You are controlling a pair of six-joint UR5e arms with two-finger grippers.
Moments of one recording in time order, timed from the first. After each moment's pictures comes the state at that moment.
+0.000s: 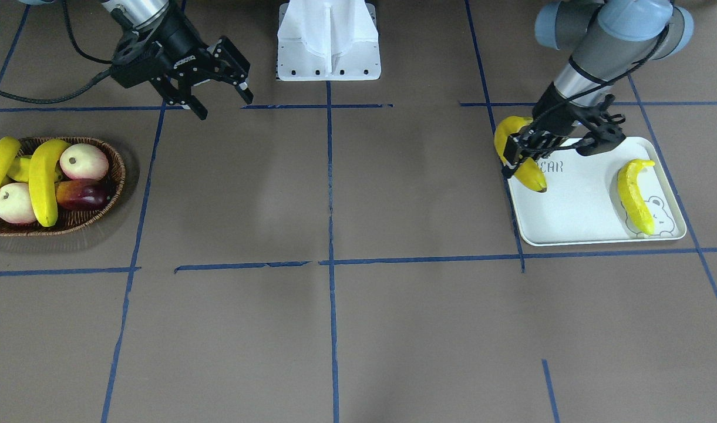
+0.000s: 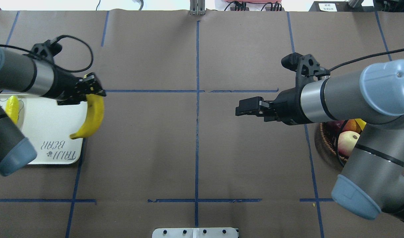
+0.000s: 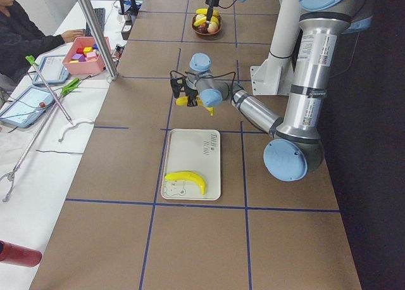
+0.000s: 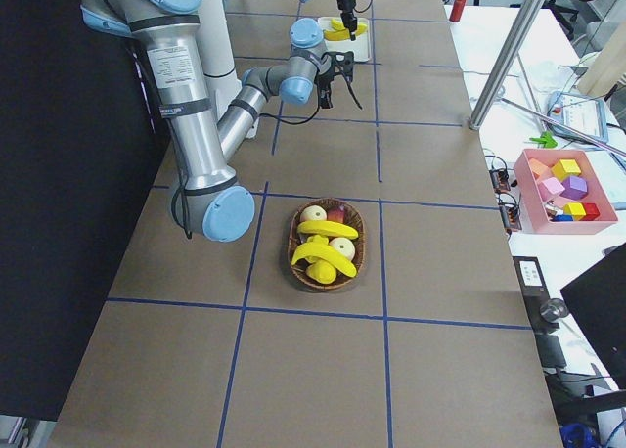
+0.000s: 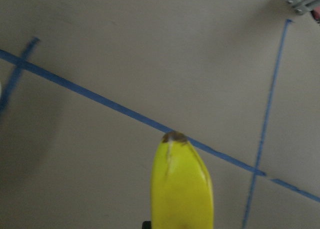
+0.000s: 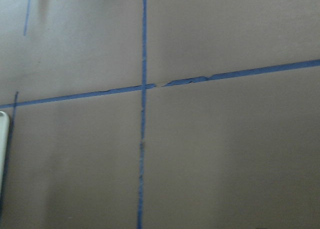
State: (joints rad) left arm -0.83 -1.65 -1.93 -2.04 -2.01 -1.41; right arm 0.68 -1.30 2.17 -1.34 1.96 1.26
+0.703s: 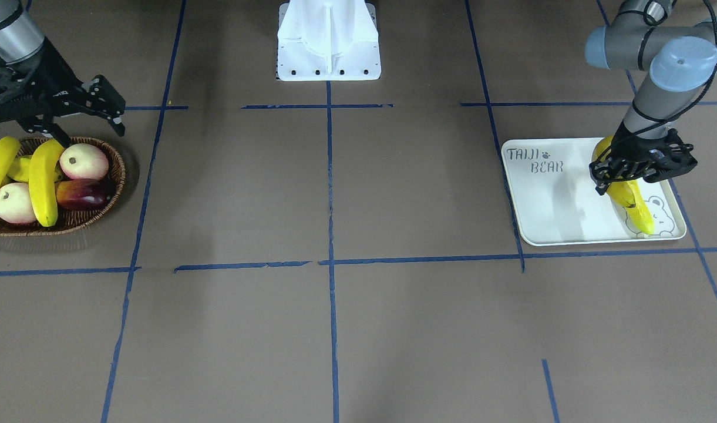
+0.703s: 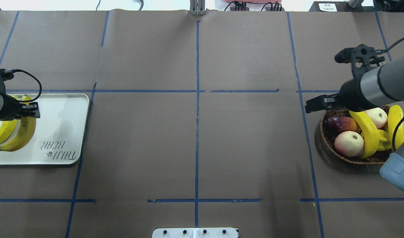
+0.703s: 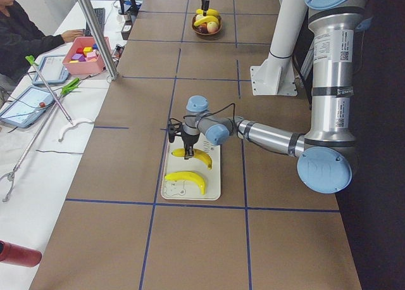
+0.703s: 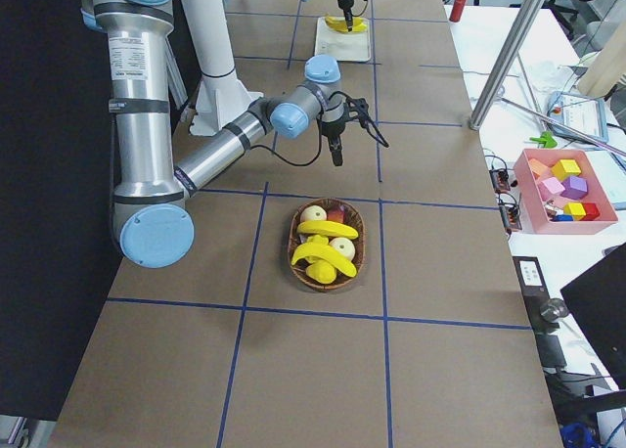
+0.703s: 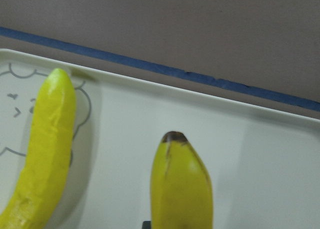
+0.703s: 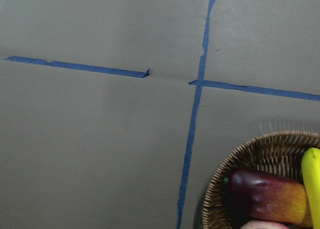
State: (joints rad) left arm -0.91 -1.52 -1.74 -2.03 -1.90 -1.05; right arm 0.92 -1.55 2.17 -1.45 2.10 0.77
